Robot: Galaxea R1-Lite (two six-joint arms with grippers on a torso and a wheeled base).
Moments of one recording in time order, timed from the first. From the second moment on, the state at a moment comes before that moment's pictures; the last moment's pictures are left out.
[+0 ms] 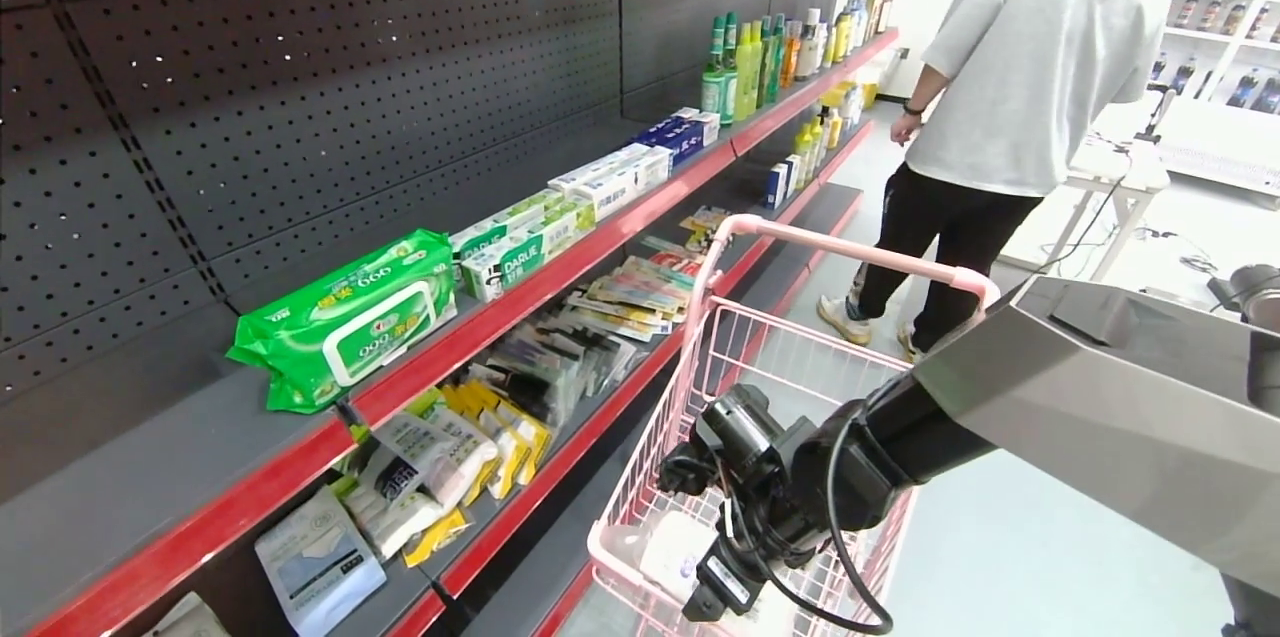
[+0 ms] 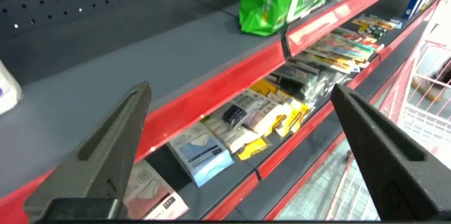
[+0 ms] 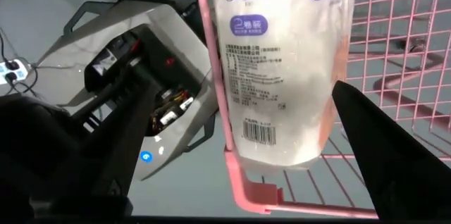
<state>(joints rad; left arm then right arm) 0.18 0.00 0.00 0.00 0.01 0.00 0.71 2.29 -1.13 0.08 0.08 -0.15</state>
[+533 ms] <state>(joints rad) 0.18 0.00 0.00 0.00 0.01 0.00 0.69 2.31 -1.13 0.08 0.08 -0.23</state>
